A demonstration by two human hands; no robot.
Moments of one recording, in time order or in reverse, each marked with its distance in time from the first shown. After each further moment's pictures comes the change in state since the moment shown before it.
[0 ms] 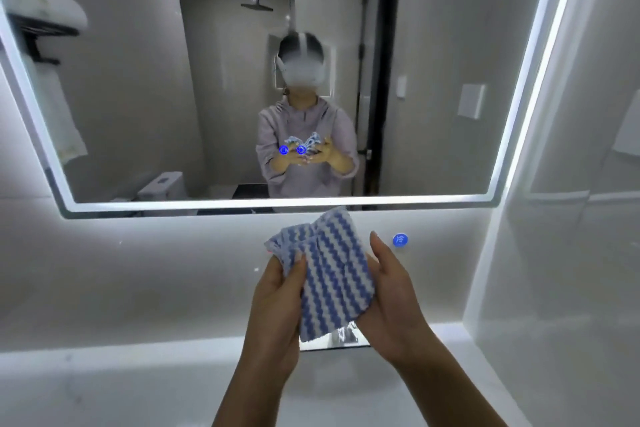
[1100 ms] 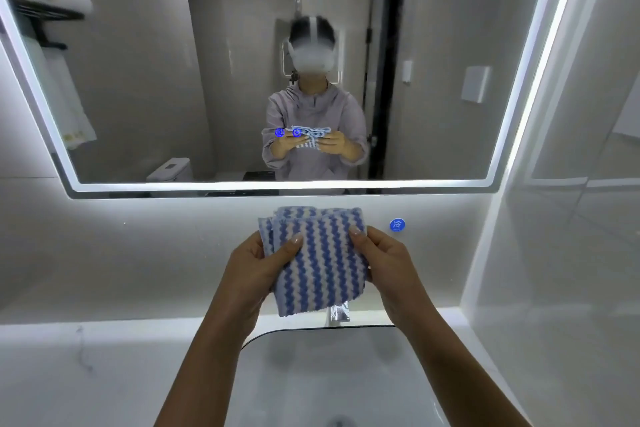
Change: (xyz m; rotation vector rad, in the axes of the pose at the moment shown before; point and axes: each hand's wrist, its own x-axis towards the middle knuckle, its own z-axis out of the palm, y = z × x) left_hand 0.007 0.012 -0.019 0.284 -0.083 0.004; right_hand 0.002 -0.011 -0.035 -0.546 0.125 -0.225
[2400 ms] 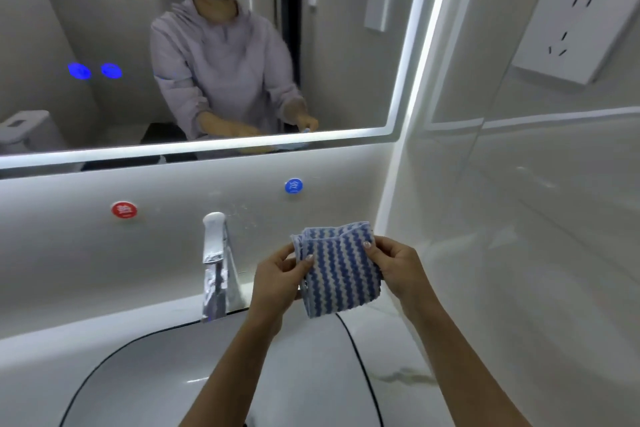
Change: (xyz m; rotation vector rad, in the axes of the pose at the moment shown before) left_hand 0.068 -0.149 0.192 0.003 -0.190 -0.278; right_hand 0.015 0.092 -0.226 -0.233 0.362 0.227
